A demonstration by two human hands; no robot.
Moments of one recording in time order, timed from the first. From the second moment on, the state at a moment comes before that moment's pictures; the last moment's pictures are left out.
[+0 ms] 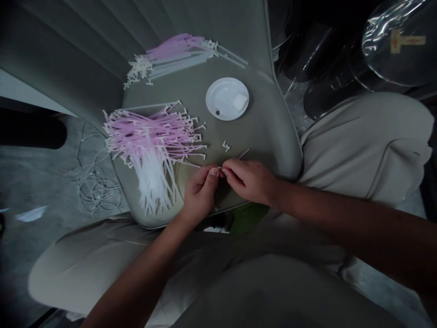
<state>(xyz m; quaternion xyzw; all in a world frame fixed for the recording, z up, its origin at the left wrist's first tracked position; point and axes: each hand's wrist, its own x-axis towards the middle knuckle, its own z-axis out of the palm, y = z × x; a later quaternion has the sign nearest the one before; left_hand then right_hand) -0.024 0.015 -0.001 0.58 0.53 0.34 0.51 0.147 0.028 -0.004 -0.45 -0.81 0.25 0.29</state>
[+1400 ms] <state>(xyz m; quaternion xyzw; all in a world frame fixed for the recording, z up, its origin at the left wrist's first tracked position) -0.027 0.016 -0.003 0.56 0.54 0.31 0.54 0.145 0.029 -0.005 -0.44 -0.80 0.28 0.29</state>
